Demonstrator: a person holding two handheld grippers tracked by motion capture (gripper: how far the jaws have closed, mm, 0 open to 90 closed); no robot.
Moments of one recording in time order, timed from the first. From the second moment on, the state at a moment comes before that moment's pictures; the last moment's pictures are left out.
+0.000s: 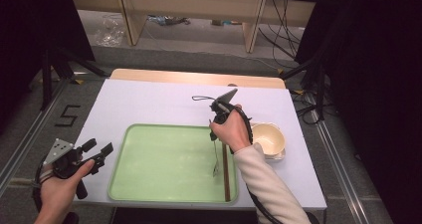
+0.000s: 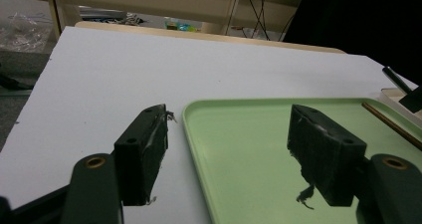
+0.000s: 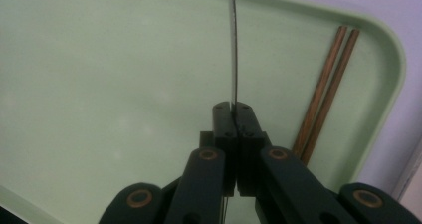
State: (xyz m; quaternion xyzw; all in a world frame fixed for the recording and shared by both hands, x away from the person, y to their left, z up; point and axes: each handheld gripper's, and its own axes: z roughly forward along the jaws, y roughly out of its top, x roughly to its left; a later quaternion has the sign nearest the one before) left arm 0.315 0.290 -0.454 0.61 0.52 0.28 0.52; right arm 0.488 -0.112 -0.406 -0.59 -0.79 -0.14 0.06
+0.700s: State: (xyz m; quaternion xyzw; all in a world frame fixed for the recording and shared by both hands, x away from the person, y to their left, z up) left arm 0.316 0.290 -0.454 0.61 0.52 0.28 0.52; right arm 0.488 -0.098 -0.425 -0.63 -0.76 -0.13 0.09
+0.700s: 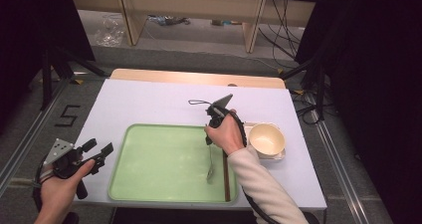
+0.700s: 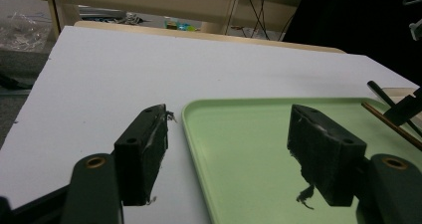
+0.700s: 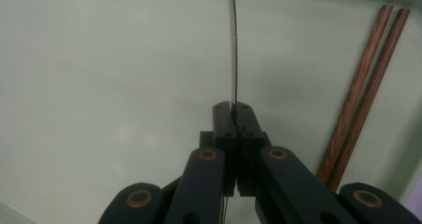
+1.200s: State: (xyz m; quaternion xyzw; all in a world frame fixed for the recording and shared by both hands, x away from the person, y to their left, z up) left arm 0.315 0.289 -0.454 0.61 0.52 0.28 0.52; right arm 0.490 -0.097 -0.442 -0.63 -0.76 -0.13 0.08
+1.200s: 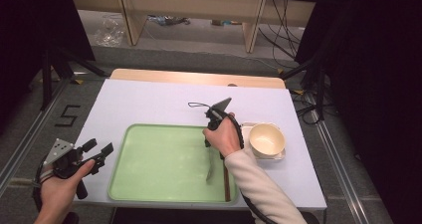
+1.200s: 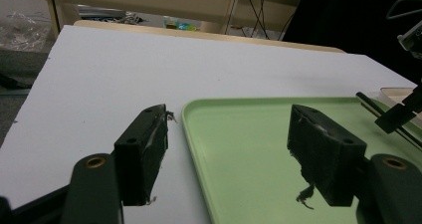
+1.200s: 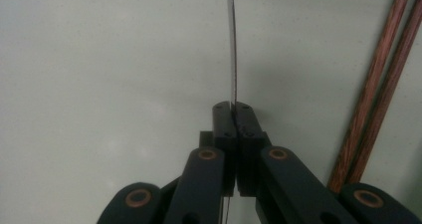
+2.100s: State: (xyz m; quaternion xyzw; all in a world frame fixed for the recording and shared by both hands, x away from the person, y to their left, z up) left arm 0.315 0.289 -0.454 0.62 0.52 0.27 0.52; right arm 0.490 -0.097 -0.437 -0.62 -0.77 -0.13 0.03
